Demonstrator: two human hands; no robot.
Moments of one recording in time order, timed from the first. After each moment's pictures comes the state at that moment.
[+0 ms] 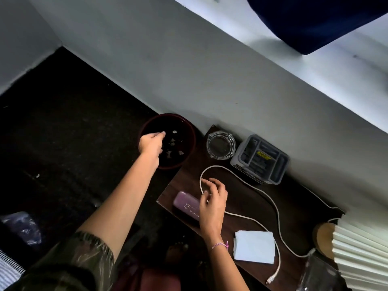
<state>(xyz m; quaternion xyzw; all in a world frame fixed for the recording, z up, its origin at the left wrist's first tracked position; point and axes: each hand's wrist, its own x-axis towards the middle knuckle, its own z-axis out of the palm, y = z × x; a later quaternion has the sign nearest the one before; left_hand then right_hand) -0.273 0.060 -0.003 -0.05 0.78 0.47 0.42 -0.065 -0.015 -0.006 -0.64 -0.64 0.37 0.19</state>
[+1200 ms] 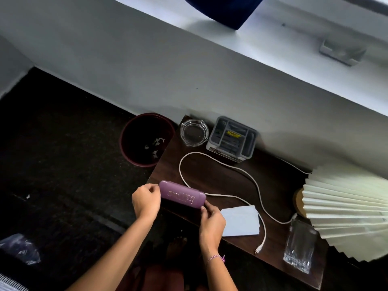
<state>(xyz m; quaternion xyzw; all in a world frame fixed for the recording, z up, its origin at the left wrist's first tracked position) -0.147 -0.060 0.000 0.17 0.91 0.21 0.31 0.005 -0.072 -0.010 -0.78 -0.39 0.45 0.18</state>
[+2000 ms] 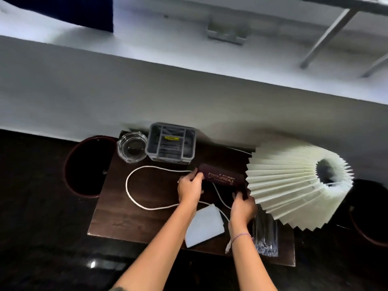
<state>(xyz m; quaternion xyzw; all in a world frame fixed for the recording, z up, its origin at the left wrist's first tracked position) 0.059 0.054 -0.009 0.17 0.73 0.32 0.58 0.169 0.022 -0.018 -0.86 -0.08 0.34 0.37</state>
